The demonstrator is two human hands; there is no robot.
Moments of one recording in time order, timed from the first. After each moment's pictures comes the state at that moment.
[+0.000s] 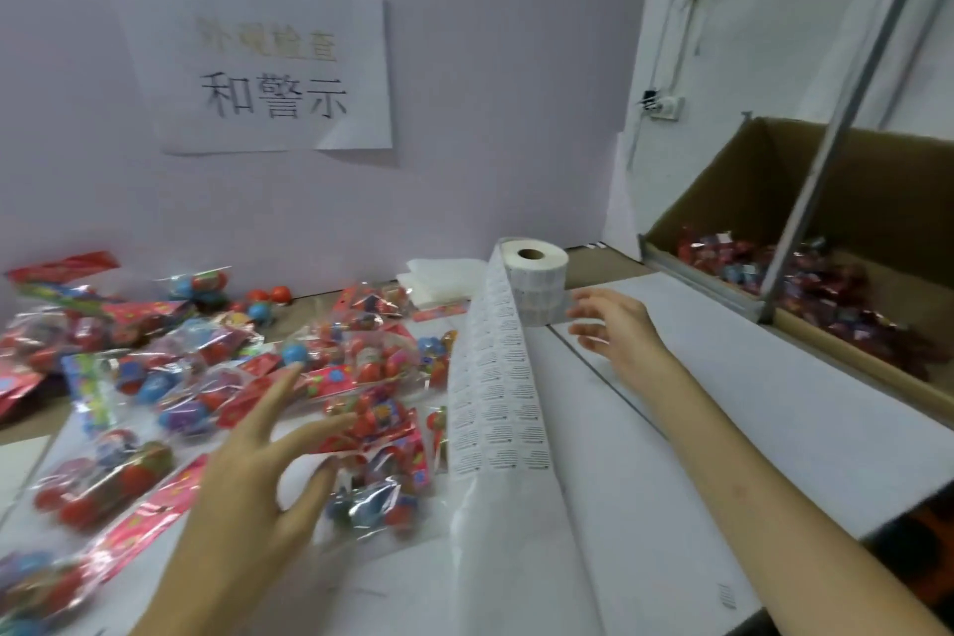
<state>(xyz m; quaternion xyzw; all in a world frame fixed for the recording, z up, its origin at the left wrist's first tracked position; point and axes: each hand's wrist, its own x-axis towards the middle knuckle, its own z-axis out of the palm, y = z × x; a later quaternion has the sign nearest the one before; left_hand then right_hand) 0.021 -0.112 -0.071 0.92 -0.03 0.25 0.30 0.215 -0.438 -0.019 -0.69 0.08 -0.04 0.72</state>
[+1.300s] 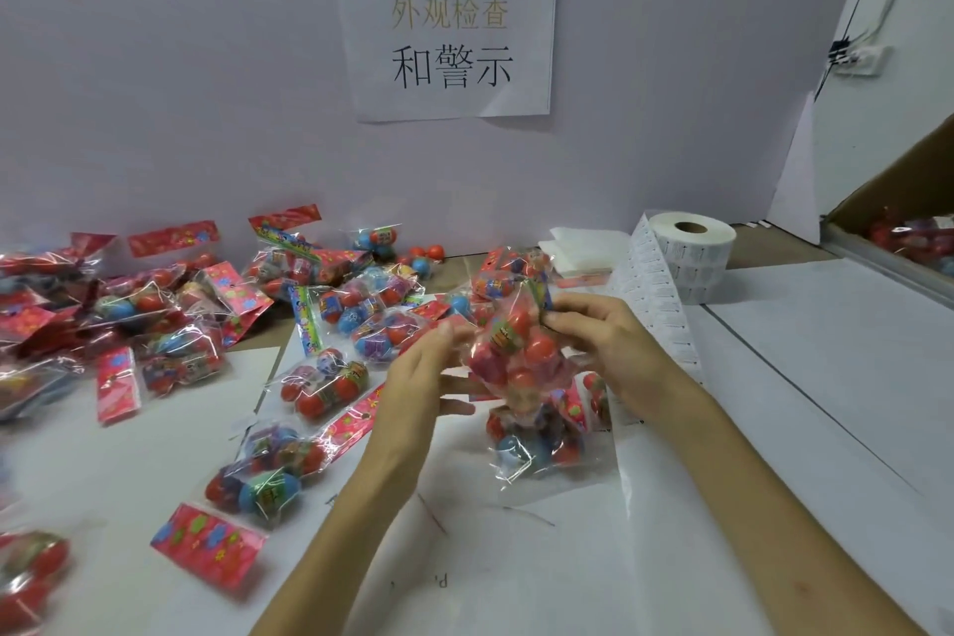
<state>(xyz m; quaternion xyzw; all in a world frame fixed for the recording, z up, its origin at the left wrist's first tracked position) 0.017 -0.103 -0.039 0.68 0.10 0.15 0.71 0.125 -0.278 -0.020 -0.68 -0.23 0.14 0.68</state>
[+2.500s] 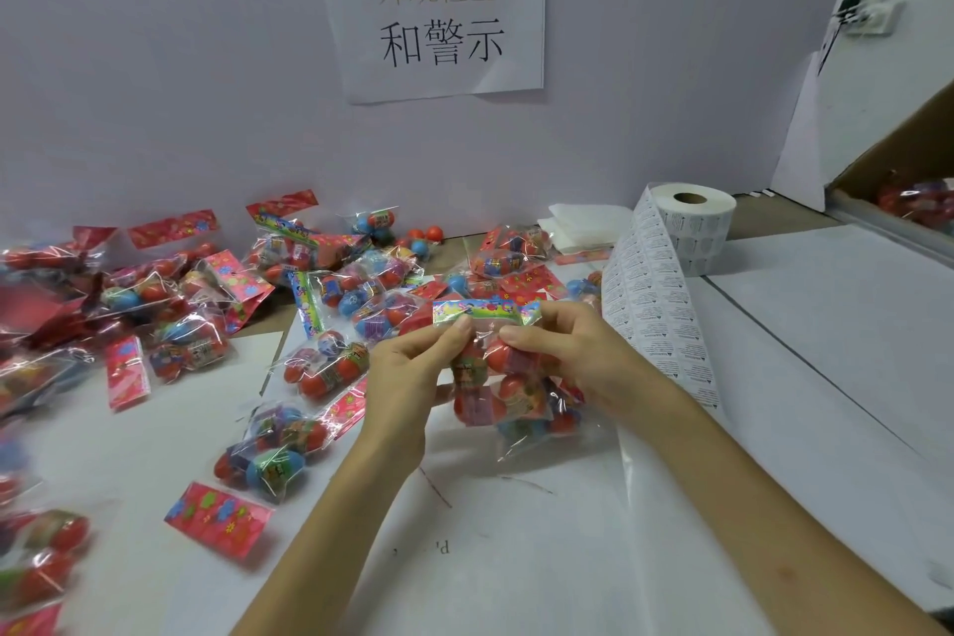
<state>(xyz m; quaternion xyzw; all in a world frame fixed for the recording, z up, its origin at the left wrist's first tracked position) 0.010 -0.108 -0.037 0.65 0.13 0.17 0.73 0.102 -0.266 -0.041 -0.63 -0.23 0.22 0.71</state>
